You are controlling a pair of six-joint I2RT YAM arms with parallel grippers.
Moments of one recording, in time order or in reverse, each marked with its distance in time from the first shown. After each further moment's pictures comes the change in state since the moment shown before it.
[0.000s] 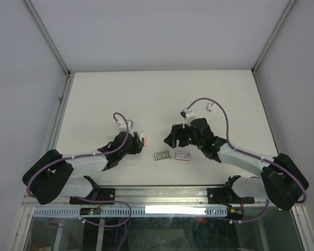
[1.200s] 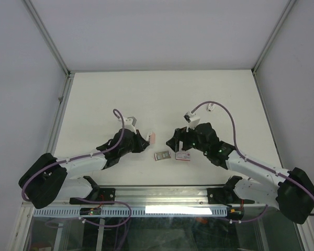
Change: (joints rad) left arm -0.020 -0.020 0.065 -0.039 0.113 -0.064; right arm 0.024 -0.181 -0.044 -0.084 0.038 -0.011
